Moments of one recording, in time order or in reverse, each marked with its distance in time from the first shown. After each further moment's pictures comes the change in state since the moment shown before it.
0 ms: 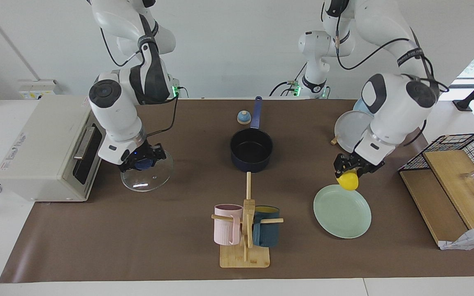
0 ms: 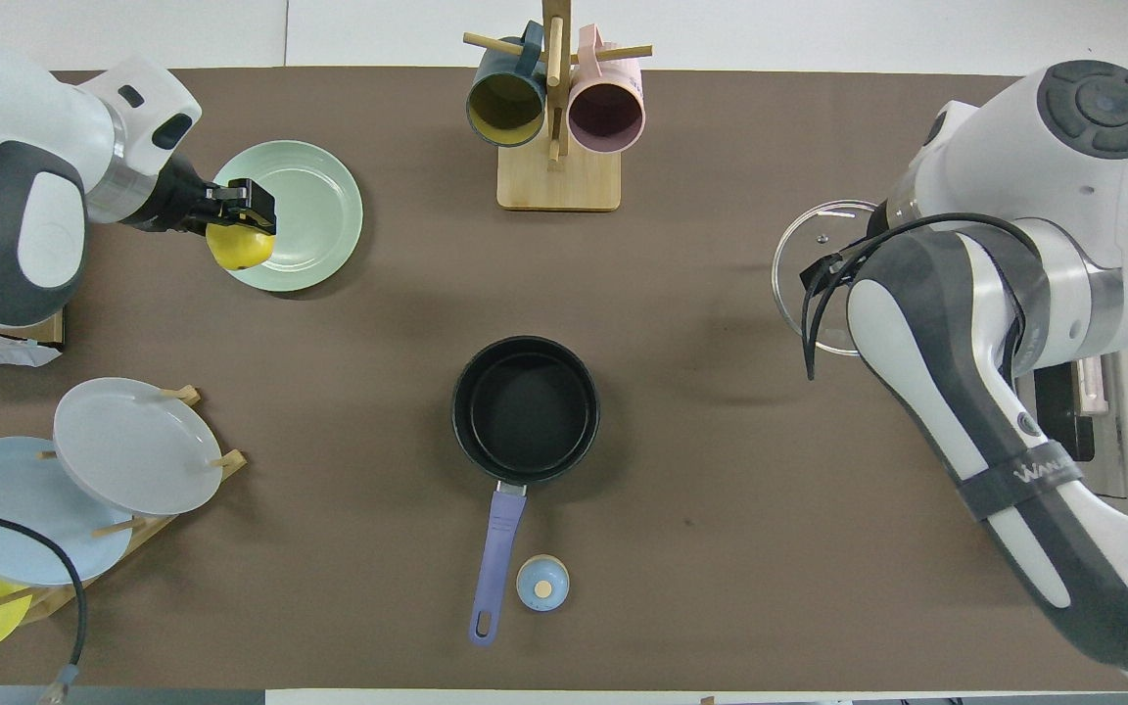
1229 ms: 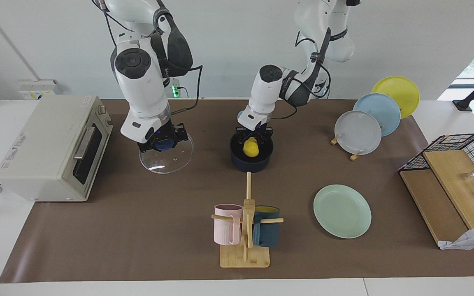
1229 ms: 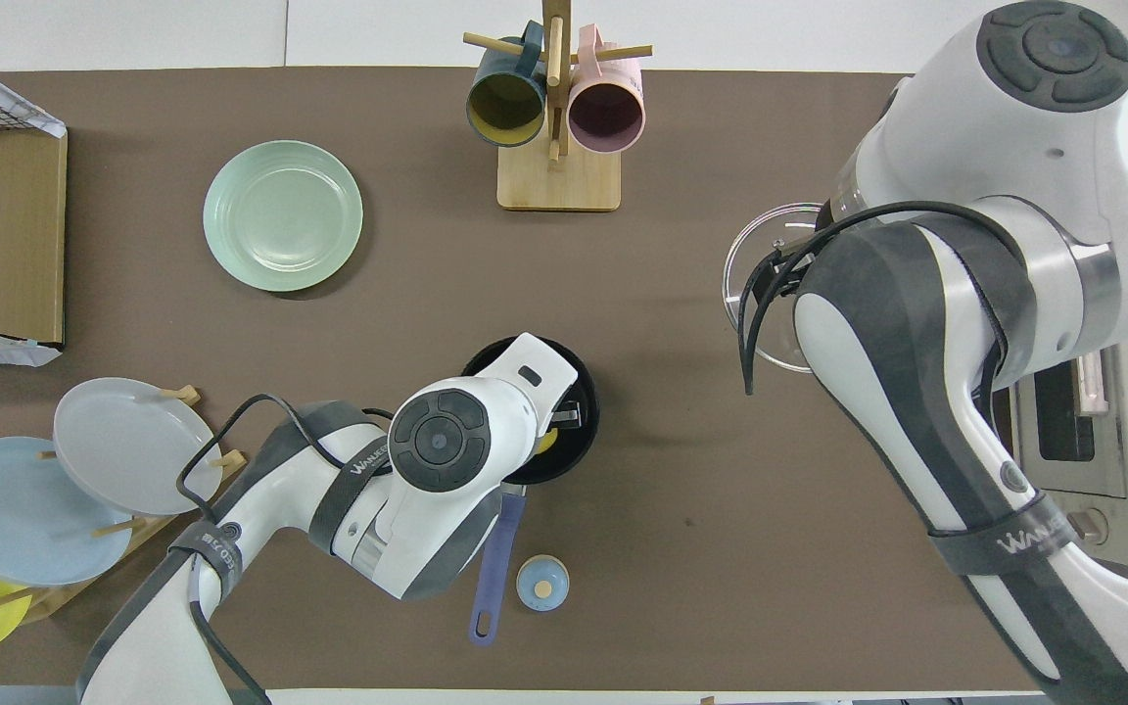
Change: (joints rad) left arm -0.555 -0.071 -0.010 -0.552 0.064 0.573 -0.598; right arm 0.069 0.002 0.018 0.143 0.000 -0.199 0.101
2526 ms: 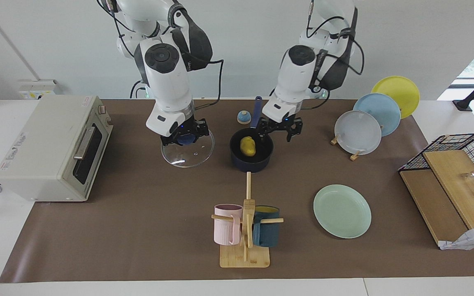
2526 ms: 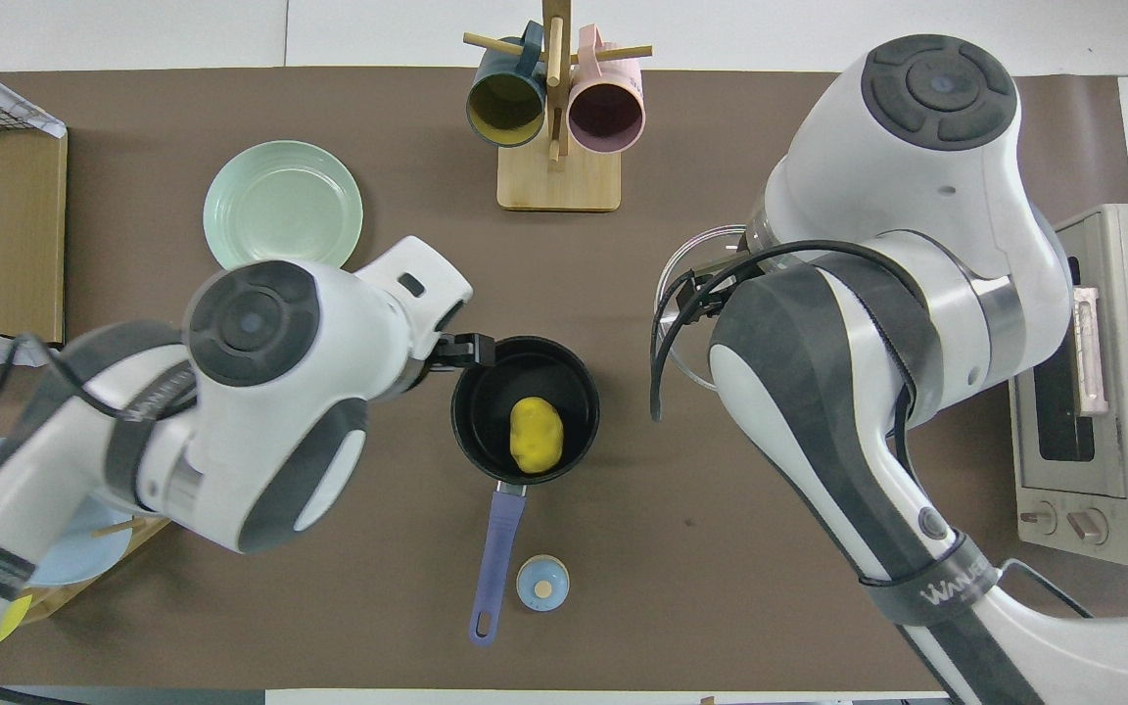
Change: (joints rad) left arm 0.225 -0.143 0.033 0.250 0.039 -0.446 0.265; right arm 0.097 0.005 0.006 0.005 0.036 0.005 0.181
